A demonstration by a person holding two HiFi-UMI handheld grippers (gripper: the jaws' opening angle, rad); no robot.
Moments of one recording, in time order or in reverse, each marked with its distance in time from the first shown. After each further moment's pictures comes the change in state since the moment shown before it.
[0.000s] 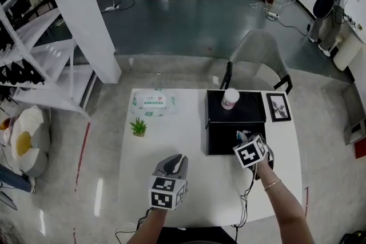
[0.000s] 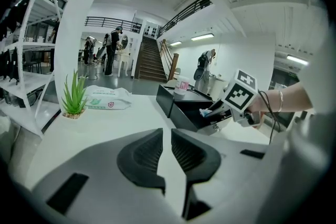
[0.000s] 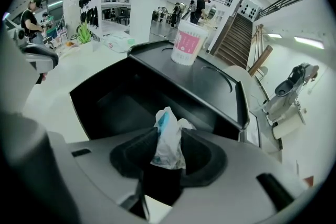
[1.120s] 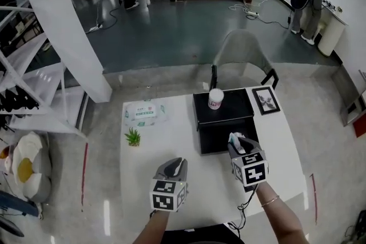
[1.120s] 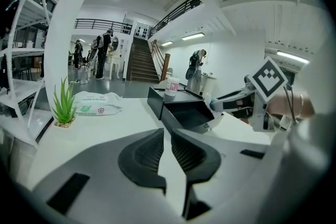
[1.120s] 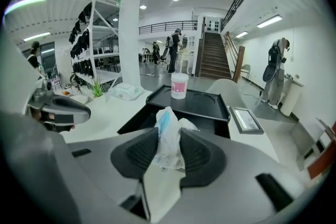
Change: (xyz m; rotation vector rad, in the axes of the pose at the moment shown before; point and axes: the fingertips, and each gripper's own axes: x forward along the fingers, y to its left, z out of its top) left arm -0.002 -0.019 0.005 0.074 -0.001 -0.064; right arm -0.092 0.027 0.016 0.302 -0.395 0.025
